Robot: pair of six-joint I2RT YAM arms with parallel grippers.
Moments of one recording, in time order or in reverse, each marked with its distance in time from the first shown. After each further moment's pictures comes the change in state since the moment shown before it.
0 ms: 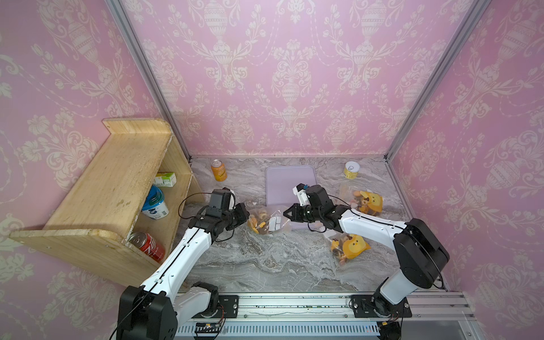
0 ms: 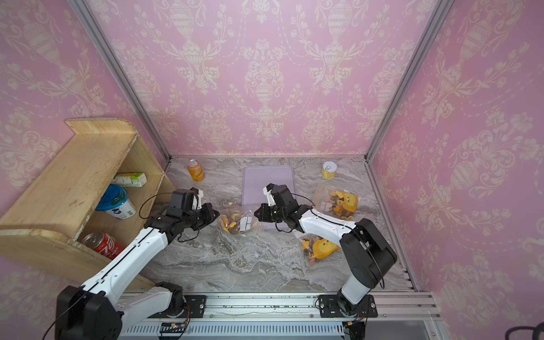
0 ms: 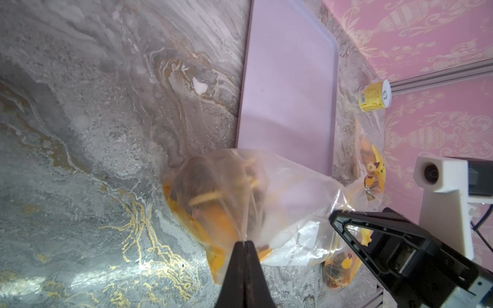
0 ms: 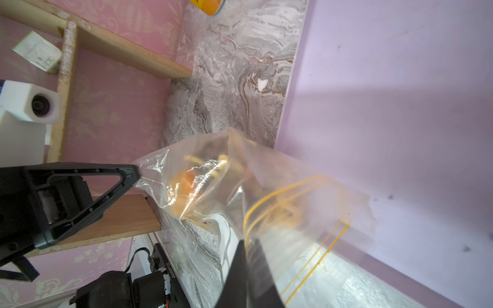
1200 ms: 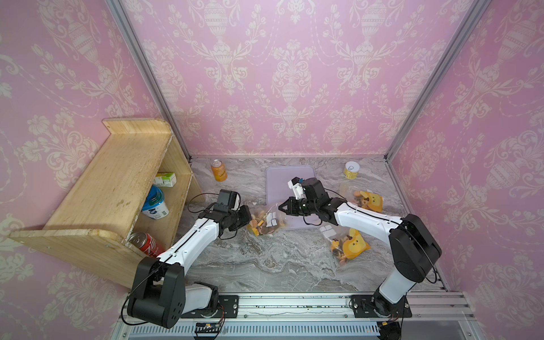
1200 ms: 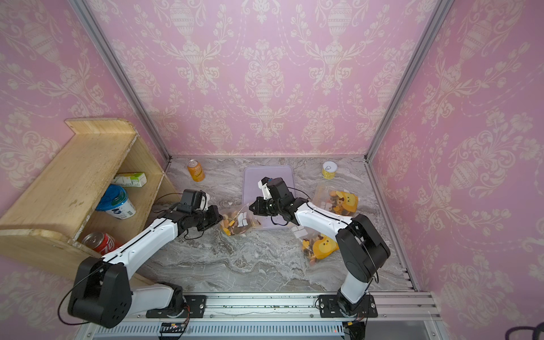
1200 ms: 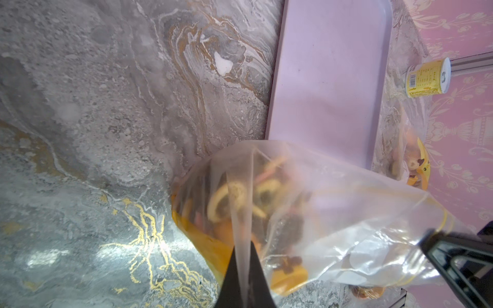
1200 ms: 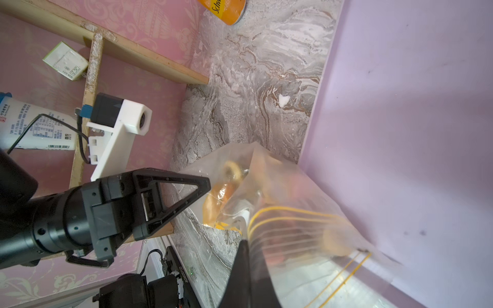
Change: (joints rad) left arm 0.003 0.176 0.027 0.057 -0.004 0.041; right arm -0.005 0.056 0.167 -0.071 -0.032 -0.020
